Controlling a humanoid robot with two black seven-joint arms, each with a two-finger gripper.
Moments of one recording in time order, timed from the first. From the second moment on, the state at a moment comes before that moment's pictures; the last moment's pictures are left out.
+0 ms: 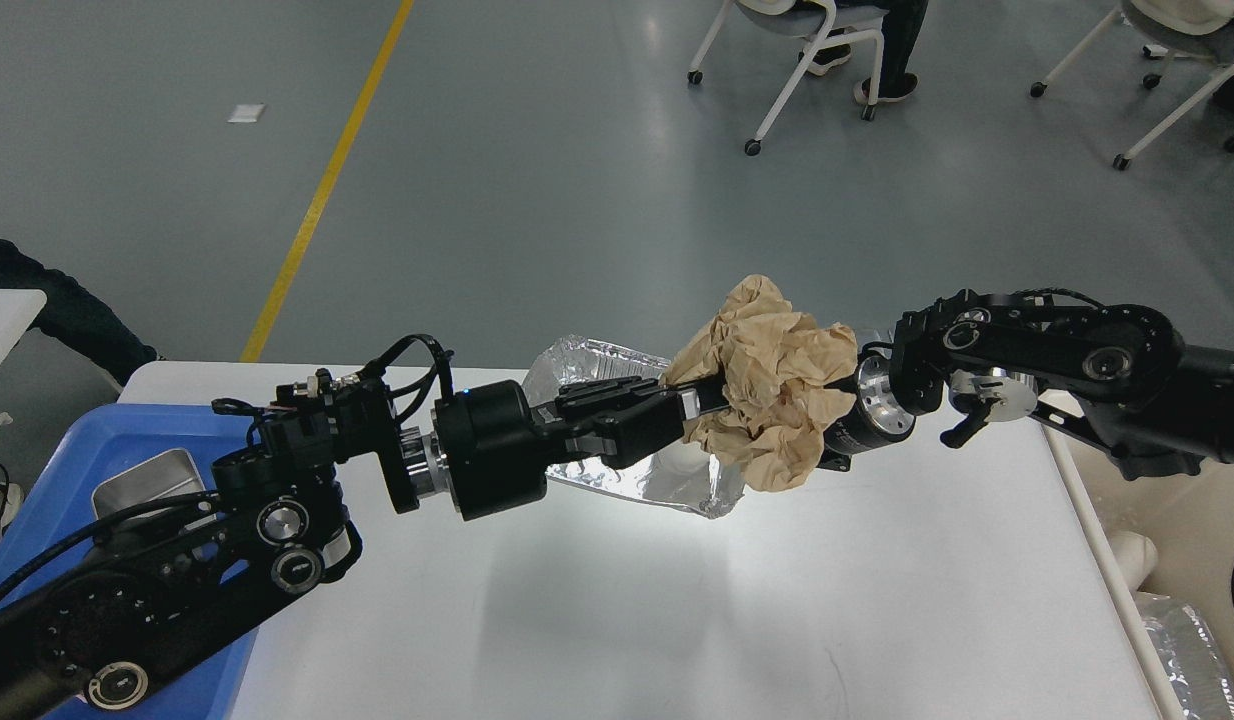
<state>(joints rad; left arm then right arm) -0.62 0.35 -0.71 -1.76 1.44 -0.28 -0.13 1.29 -0.44 -0.22 1.18 -0.19 0.44 -0.26</state>
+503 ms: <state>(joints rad) -0.60 0.57 -0.85 -1.75 1.44 -0.28 -0.02 1.28 -0.44 -0.23 1.18 -0.19 0.44 -0.26</state>
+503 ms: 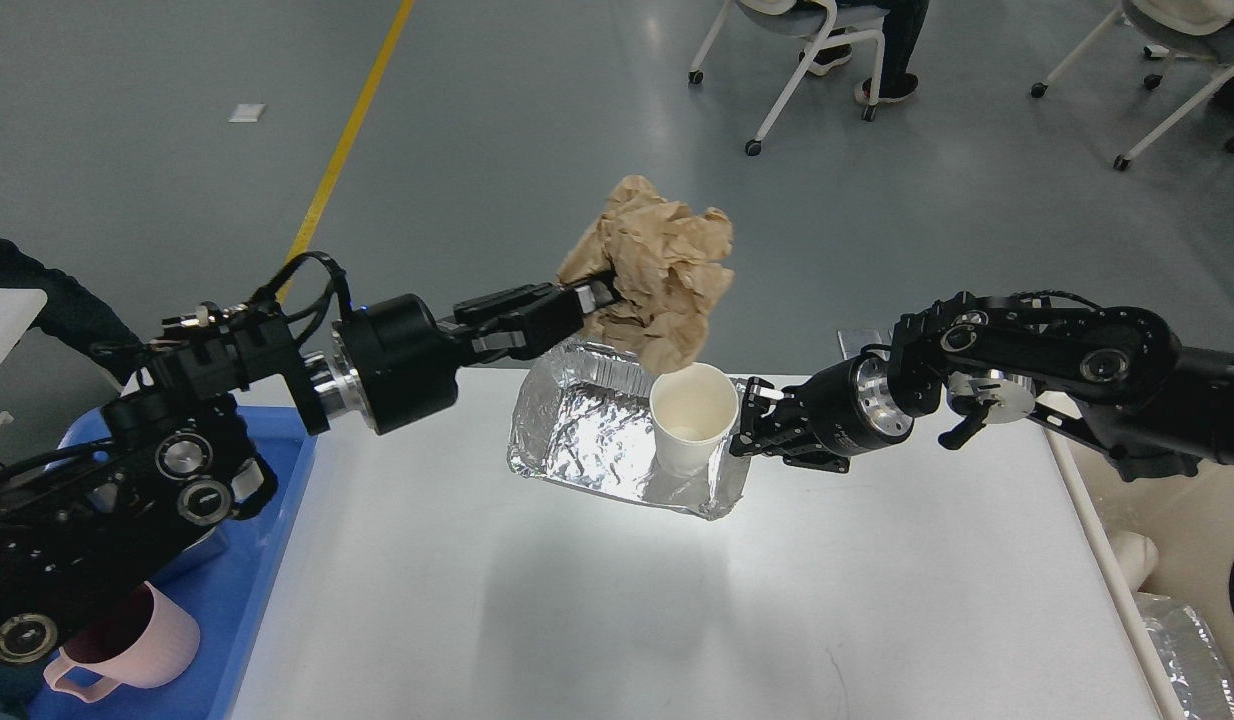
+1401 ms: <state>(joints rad) -0.43 0.60 -0.81 -1.62 1.43 -0.28 -0.02 1.28 -0.42 -0.22 1.18 -0.20 0.44 -0.26</state>
